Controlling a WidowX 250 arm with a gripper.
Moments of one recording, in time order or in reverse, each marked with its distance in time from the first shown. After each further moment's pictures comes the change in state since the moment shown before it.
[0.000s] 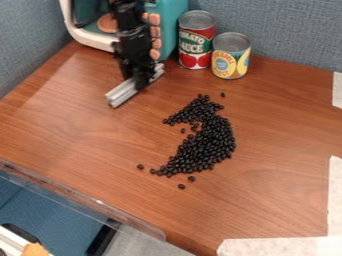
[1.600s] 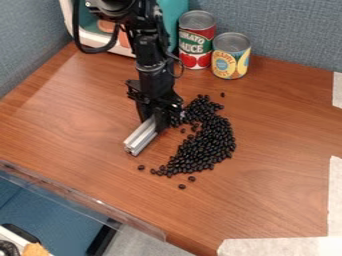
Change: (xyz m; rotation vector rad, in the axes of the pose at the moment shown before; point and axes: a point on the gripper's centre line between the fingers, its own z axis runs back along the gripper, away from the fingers) arm -0.027 -0.131 0.013 -0.186 0.089 0.016
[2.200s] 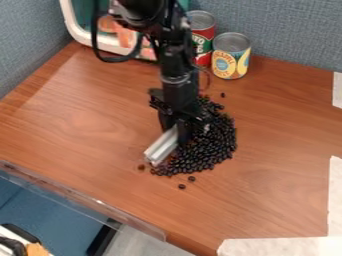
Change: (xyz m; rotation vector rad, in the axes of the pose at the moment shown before) arm -0.001 -0.043 -0.004 0.003 -0.012 -0.055
